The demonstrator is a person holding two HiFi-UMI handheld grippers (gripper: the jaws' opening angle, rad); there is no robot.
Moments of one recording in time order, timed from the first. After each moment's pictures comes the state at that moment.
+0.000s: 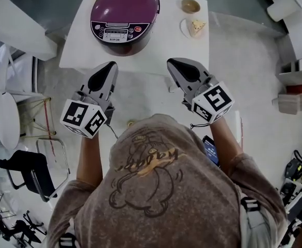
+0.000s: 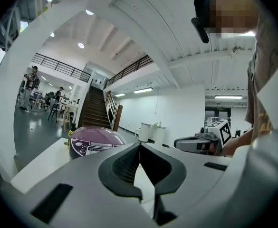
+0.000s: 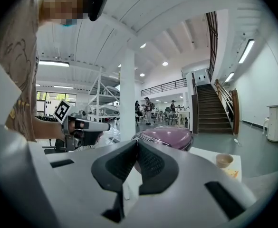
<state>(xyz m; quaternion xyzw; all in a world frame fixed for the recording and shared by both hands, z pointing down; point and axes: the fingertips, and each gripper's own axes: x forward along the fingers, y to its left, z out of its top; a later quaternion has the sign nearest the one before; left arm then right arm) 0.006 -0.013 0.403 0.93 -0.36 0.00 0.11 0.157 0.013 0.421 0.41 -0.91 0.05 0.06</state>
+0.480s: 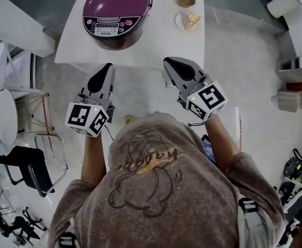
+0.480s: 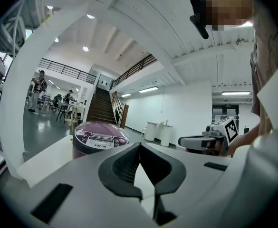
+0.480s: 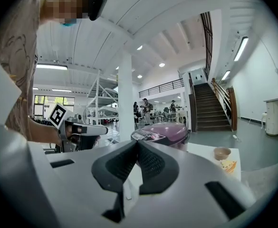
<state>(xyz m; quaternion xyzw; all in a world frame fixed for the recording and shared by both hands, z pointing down) 0.024 0.008 0.428 0.91 -0.41 0.01 0.10 0.182 0.031 0.442 0.42 -0.91 0.06 0.05</state>
